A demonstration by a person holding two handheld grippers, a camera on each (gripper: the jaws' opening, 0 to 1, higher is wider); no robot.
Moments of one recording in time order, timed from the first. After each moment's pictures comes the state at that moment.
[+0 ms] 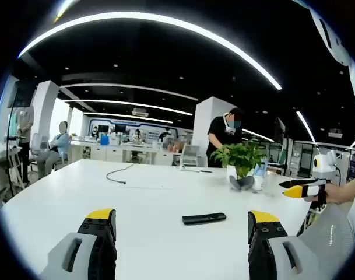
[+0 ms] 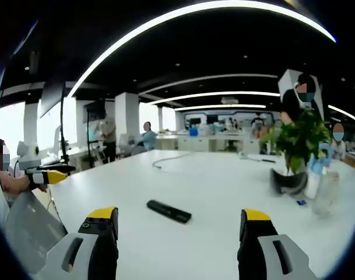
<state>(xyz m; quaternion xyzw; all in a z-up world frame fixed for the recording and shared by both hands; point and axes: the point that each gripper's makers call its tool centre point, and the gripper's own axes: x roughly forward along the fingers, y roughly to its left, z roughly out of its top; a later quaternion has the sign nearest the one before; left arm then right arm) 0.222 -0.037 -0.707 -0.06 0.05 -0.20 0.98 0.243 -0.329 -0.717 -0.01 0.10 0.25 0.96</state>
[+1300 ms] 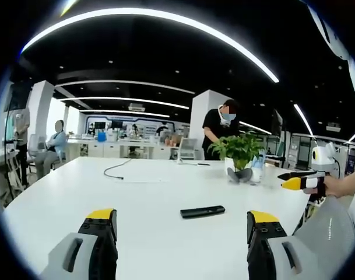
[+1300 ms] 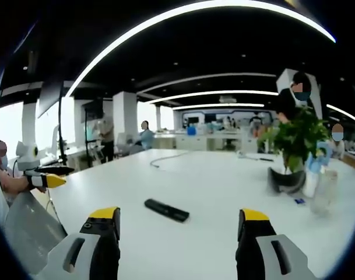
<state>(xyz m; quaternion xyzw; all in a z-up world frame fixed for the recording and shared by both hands) 0.221 -0.044 -0.715 -0.04 0.07 -0.22 0.97 0.244 -0.333 -0.719 -0.01 0.11 0.24 0.97</state>
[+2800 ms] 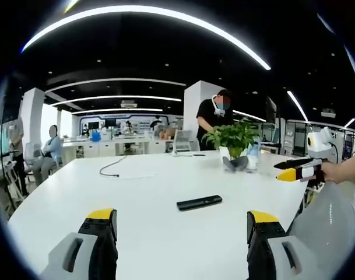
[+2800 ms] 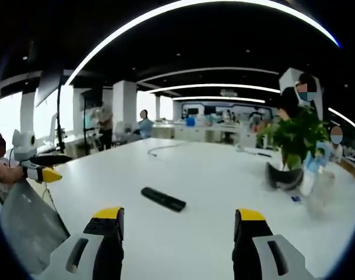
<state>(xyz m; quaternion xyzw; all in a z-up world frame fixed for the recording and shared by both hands) 0.215 -0.055 -0.724 0.01 0.09 -0.23 0.97 0.241 -0.335 -0.733 -0.04 0.14 0.23 0.96</state>
